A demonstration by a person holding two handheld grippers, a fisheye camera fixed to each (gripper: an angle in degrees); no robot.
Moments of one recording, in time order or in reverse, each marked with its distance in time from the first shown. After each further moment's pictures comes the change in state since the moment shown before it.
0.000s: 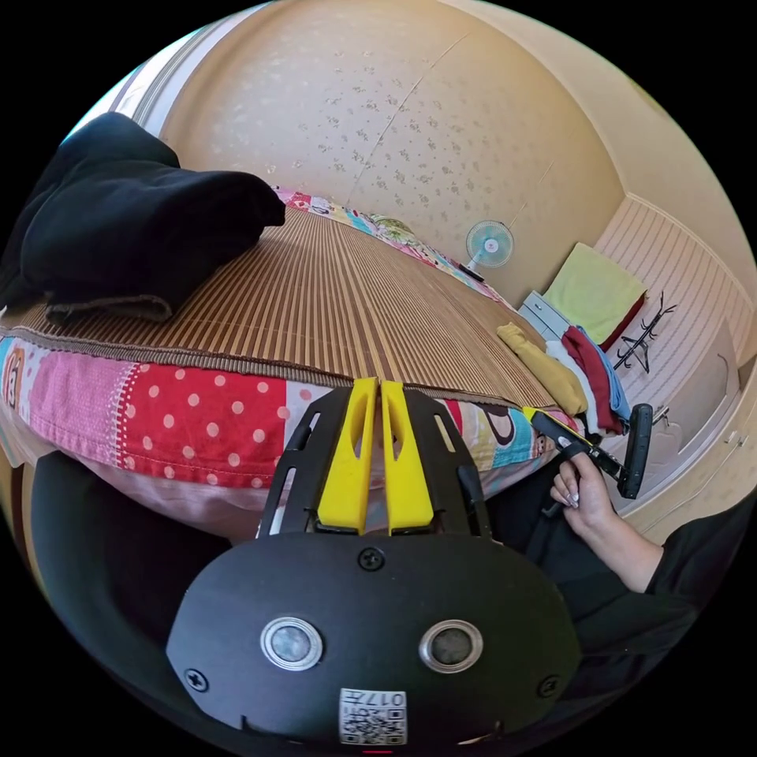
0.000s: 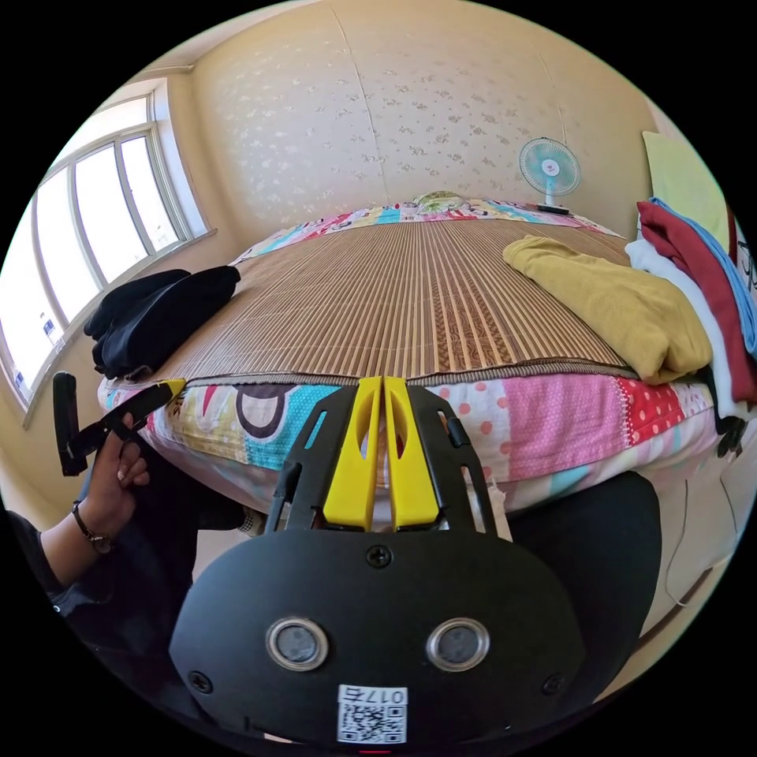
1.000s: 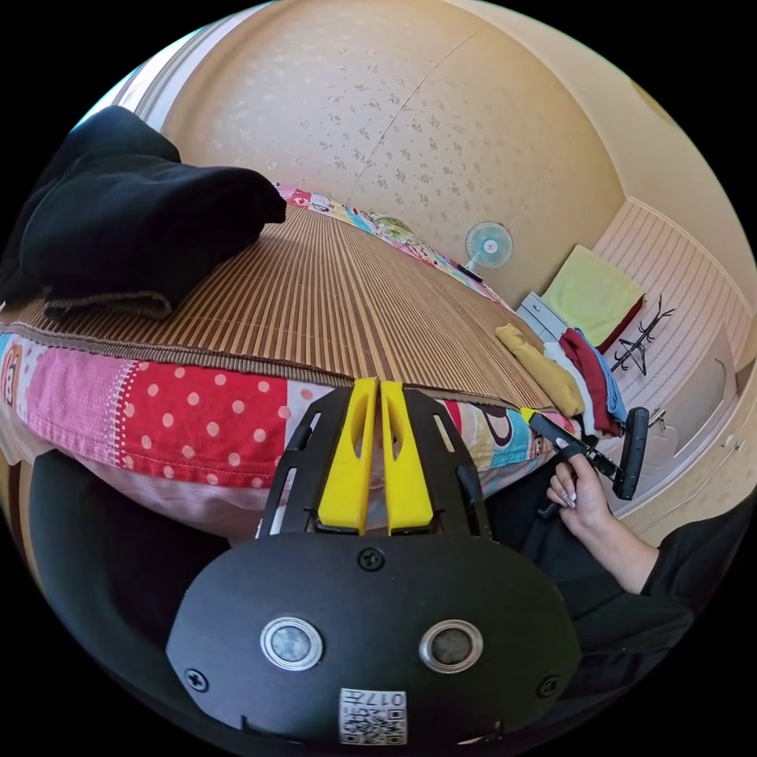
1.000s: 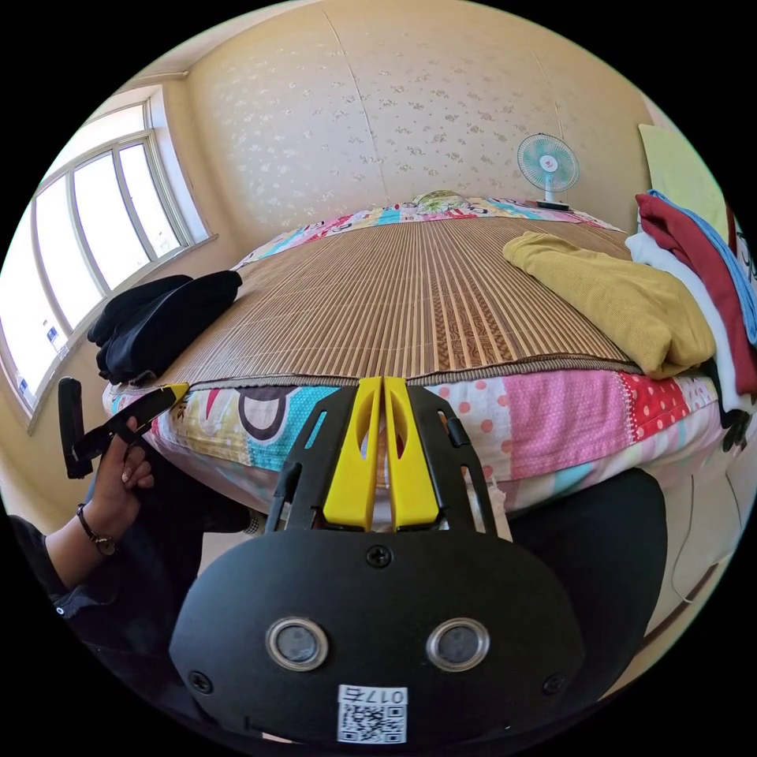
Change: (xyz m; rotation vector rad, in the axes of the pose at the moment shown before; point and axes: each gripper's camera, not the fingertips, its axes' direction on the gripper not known) left arm -0.015 -0.014 0.004 0.000 0.011 -0.010; right arm 0.015 -0.028 0.001 0.006 -0.013 0.016
